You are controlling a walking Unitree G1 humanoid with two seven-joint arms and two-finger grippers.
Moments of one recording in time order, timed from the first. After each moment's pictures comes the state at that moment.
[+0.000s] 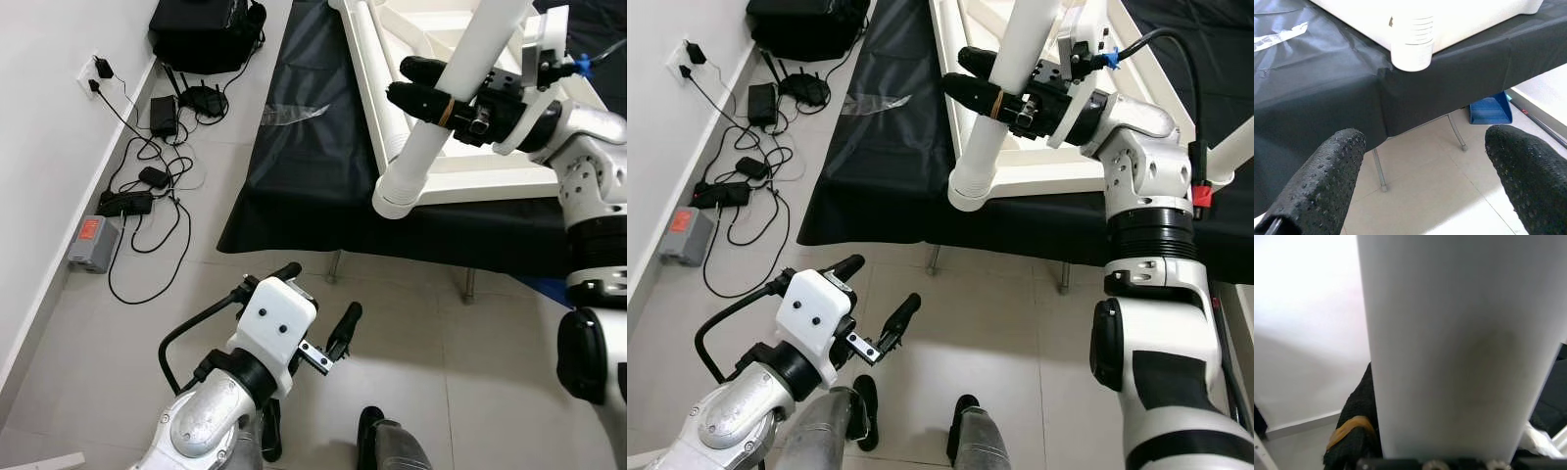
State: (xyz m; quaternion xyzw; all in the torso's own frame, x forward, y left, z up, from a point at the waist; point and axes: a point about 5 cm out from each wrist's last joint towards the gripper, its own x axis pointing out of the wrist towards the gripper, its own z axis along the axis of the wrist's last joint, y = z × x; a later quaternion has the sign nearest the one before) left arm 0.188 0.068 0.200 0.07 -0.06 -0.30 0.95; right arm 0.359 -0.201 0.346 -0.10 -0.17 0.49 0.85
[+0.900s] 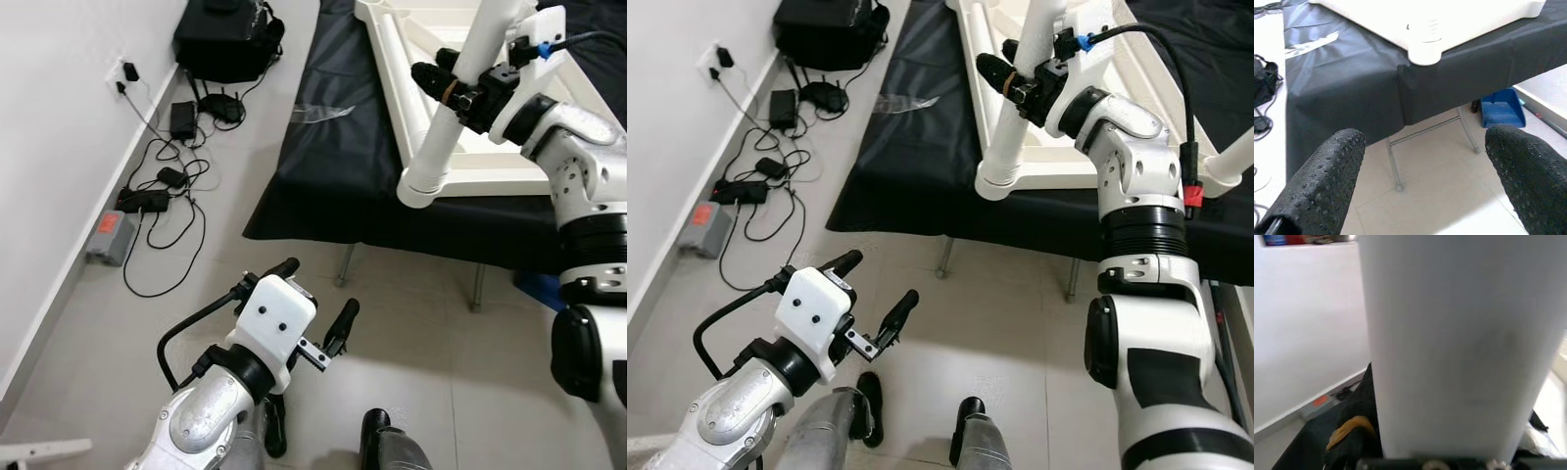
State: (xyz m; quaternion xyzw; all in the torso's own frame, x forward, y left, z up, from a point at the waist) left arm 0.191 0.071 0.201 0.09 -0.07 -0.29 0.95; right arm 0.383 -0.219 0.343 -0.07 -0.14 0.25 0.96
